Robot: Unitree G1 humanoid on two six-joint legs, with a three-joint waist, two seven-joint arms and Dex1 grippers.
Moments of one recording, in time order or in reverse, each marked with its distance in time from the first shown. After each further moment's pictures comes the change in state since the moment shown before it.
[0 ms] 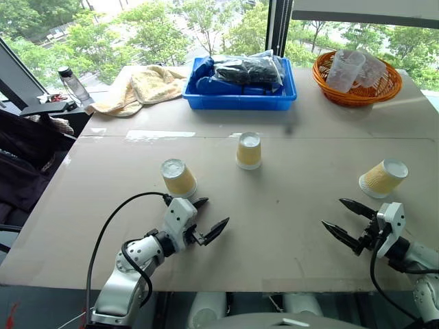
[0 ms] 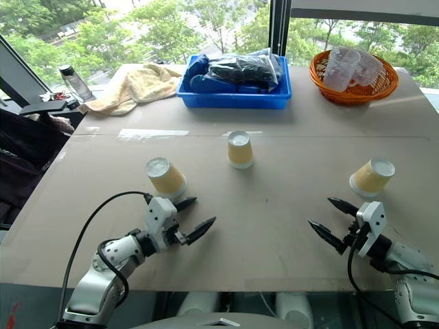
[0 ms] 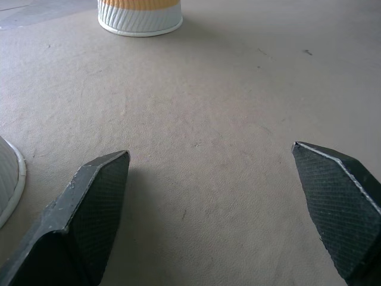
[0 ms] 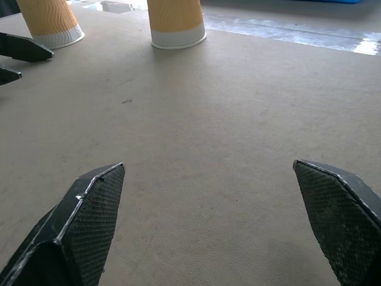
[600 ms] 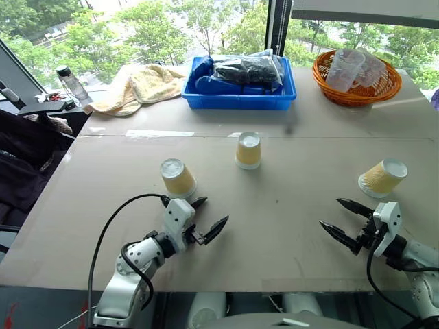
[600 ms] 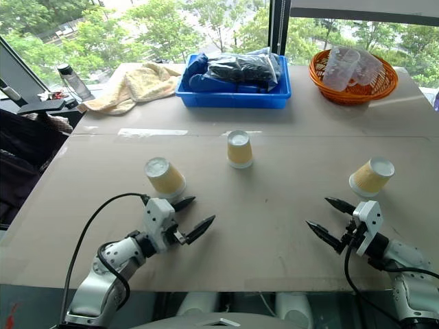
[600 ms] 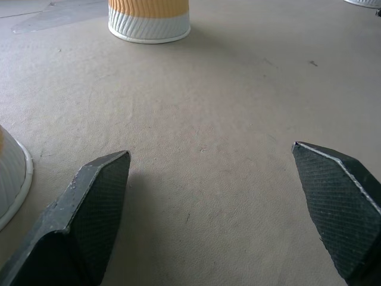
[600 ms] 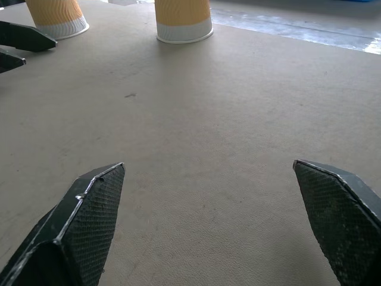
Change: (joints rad) left arm 0.020 -0.026 0.015 0.012 -0.018 -0.045 0.021; right arm -0.022 0.000 0.014 0.021 -0.029 -0.020 0.020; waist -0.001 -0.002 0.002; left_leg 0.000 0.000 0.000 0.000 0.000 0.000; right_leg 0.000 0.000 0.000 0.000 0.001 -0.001
